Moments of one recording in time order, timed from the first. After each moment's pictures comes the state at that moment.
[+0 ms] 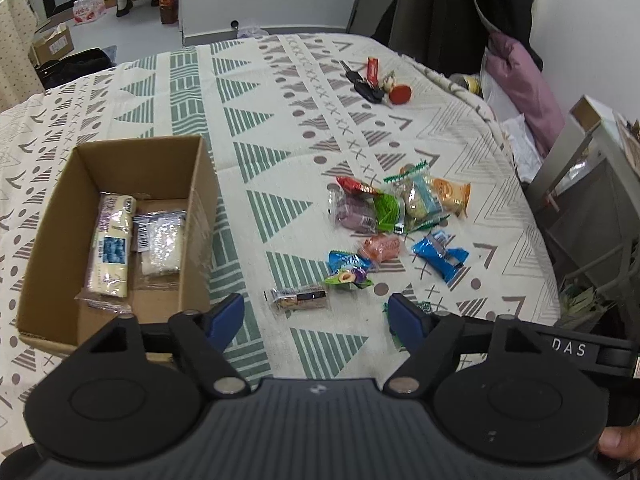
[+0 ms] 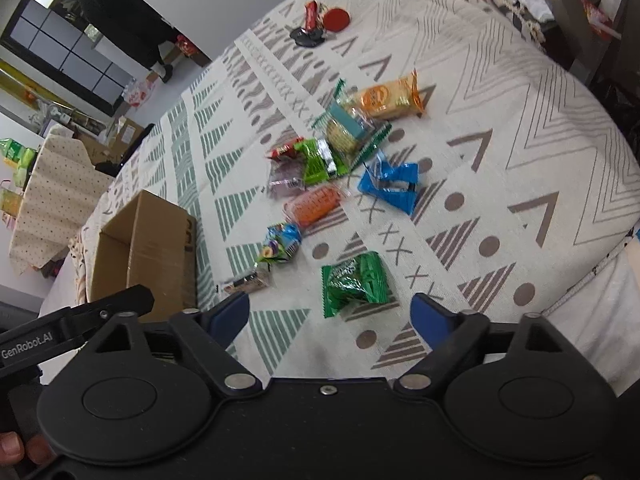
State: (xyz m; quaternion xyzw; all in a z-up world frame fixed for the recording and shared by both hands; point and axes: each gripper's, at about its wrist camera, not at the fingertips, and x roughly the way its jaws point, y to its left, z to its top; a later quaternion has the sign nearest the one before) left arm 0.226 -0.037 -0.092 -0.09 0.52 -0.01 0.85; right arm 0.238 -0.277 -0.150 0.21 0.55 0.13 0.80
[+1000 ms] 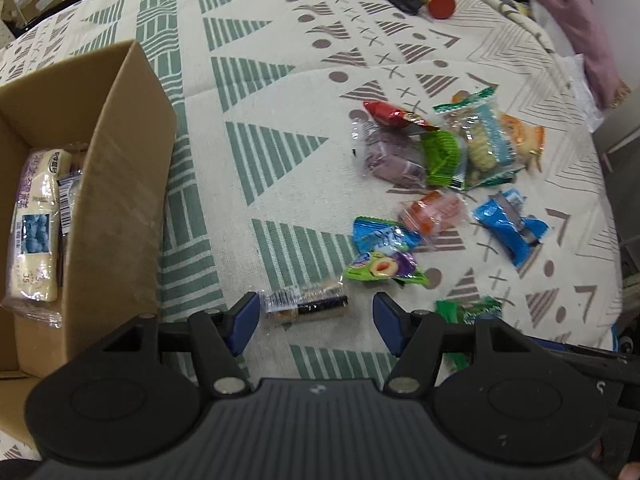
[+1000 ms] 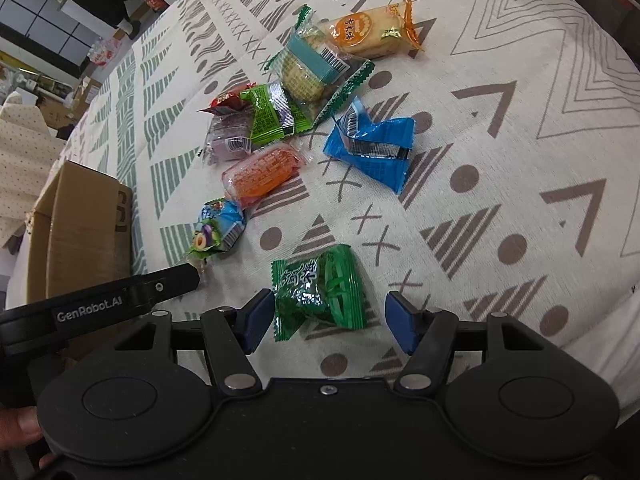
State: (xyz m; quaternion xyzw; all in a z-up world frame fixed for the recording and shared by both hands) left arm 0.293 -0.045 -0.196 -0.08 0.60 0.01 0.79; right arm 0.277 -0.259 -0.214 0.17 0.61 0.11 0.76
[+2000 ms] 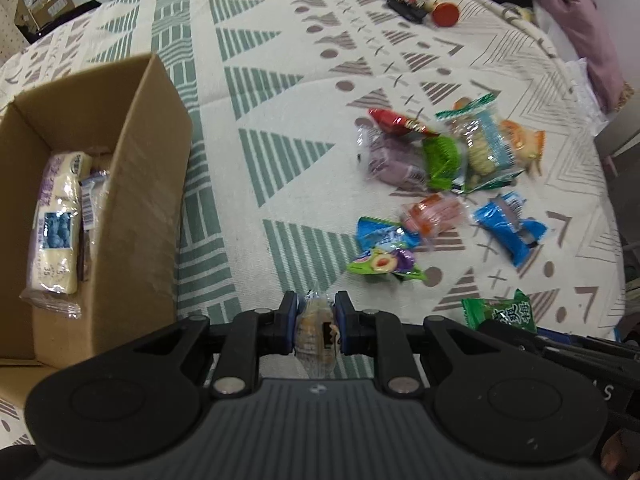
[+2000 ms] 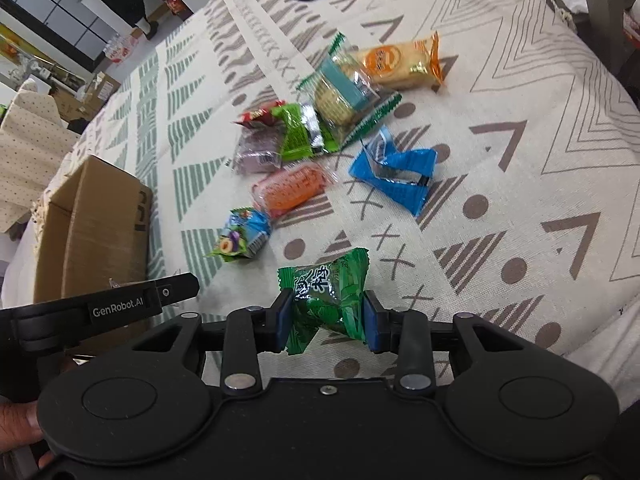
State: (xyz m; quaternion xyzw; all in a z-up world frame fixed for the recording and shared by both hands) left arm 0.283 -0.046 -0.175 -0.07 0.59 0.02 0.80; right arm 0.271 -0.250 -0.187 0.15 0.58 0.13 0.79
